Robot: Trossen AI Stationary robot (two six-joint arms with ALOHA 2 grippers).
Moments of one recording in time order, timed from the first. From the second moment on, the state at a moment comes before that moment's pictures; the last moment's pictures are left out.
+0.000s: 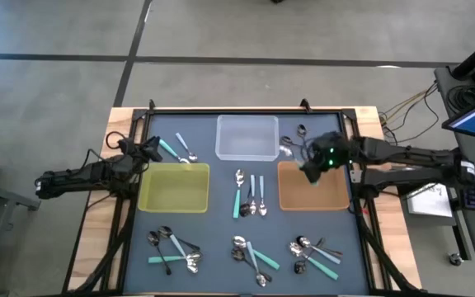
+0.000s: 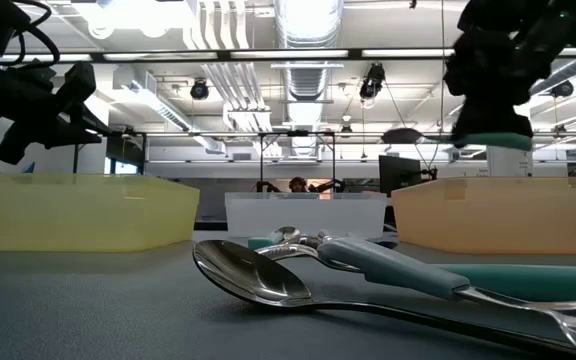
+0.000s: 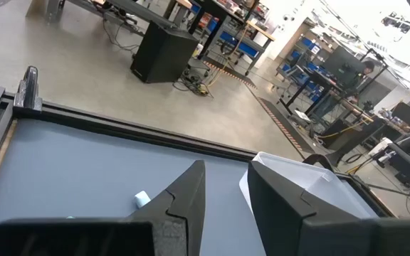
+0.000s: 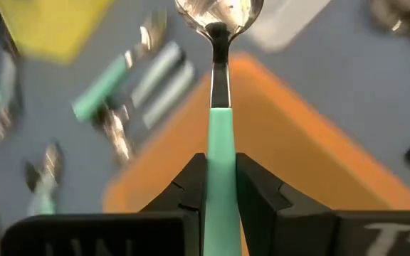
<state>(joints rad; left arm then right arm) 0.06 0.01 0.14 -0.43 -1.00 -0.82 -0.27 0.87 0.63 -0.62 -0.15 0.60</state>
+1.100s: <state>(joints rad) 0.06 0.01 0.14 -0.43 -1.00 -0.82 -0.20 1.01 0.68 -0.66 -0.12 0.44</state>
